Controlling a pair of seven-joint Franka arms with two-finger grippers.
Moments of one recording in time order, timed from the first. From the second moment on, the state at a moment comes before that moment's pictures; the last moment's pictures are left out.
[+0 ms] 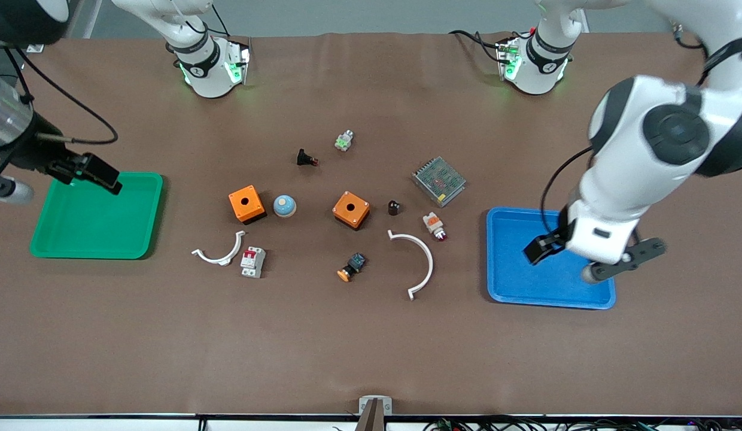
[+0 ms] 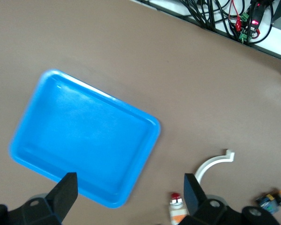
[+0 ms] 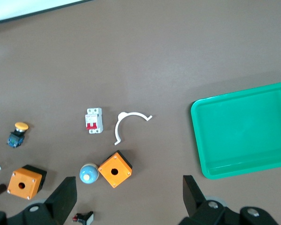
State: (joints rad) left arm 0.00 0.34 -0.34 -1.39 0.20 1.82 -0.68; right arm -0.08 0.03 0.19 -1.55 -0.01 1.64 0.32
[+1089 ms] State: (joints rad) left arm -0.06 0.03 -0.04 -1.50 0.01 1.52 -0.13; right arm -0.10 0.03 0.17 -1.56 -0.01 1.60 0.13
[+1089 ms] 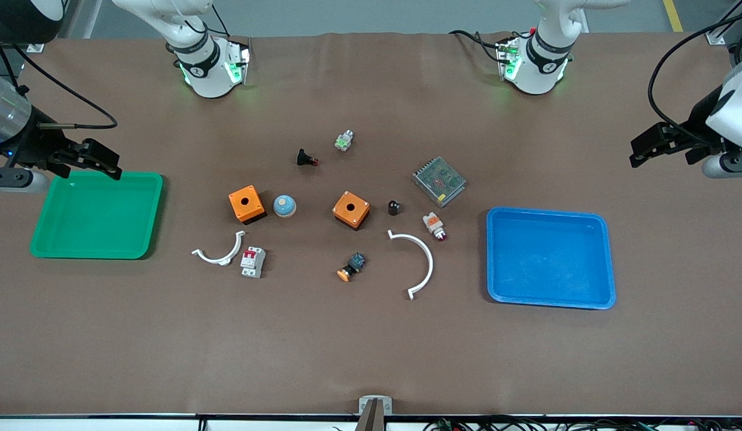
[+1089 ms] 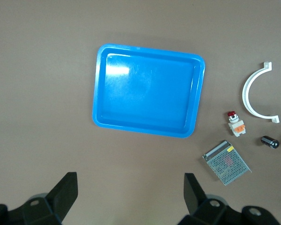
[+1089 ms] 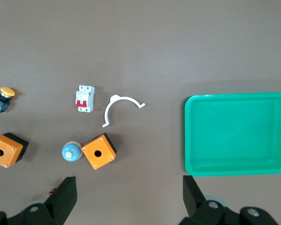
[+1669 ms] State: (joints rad) left arm -0.07 0.00 -0.04 -1.52 0.01 1.52 -0.13; right arm -0.10 0.03 0.17 -1.54 -0.01 1.59 0.13
